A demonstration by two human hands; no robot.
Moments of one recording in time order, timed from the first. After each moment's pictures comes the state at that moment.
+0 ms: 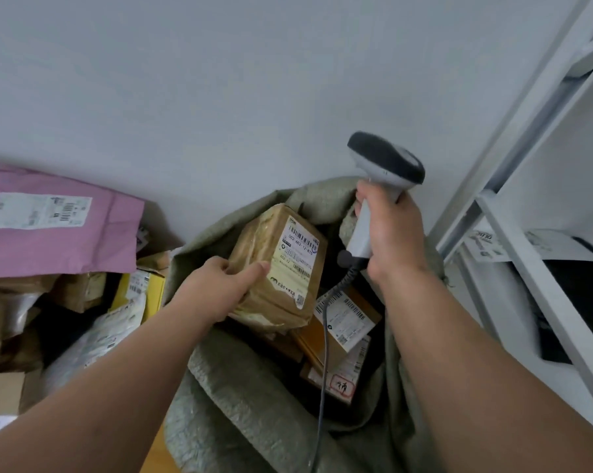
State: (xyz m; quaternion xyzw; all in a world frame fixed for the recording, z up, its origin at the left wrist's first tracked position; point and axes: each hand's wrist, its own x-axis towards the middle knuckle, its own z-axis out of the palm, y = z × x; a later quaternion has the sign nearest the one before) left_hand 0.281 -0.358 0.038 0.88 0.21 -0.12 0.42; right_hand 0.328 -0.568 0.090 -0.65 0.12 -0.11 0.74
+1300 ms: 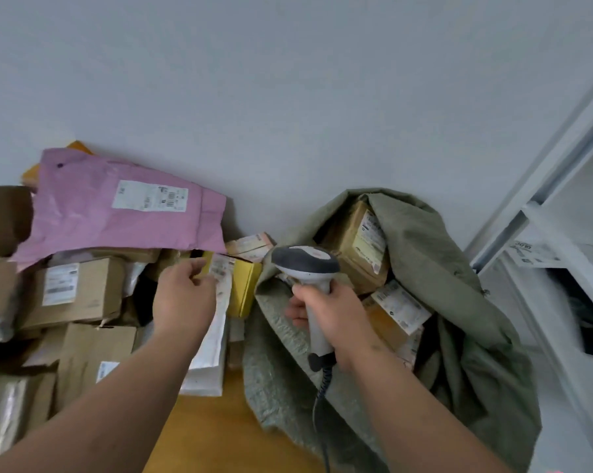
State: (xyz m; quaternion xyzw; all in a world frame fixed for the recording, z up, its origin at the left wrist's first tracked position) left_hand 0.187 -0.228 0.023 0.83 0.27 0.15 0.46; right_hand 0.197 -0.426 0.040 -0.71 0.08 0.17 0.68
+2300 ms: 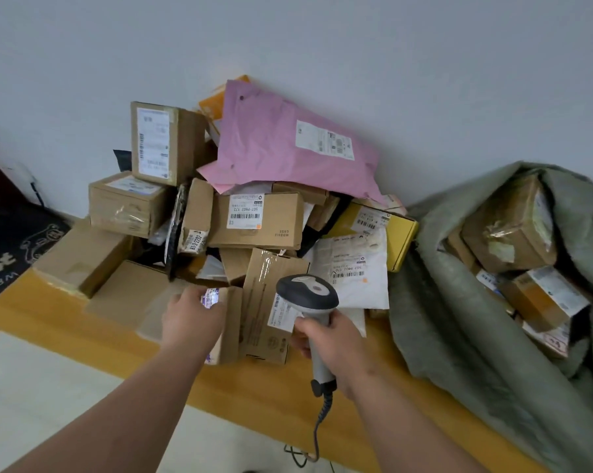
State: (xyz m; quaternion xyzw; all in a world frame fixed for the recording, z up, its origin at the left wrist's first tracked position) left_hand 0.025 0.030 -0.070 0.83 0.40 0.00 0.39; right_hand 0.065 -0.173 -0.053 -0.75 0.08 0.29 0.59
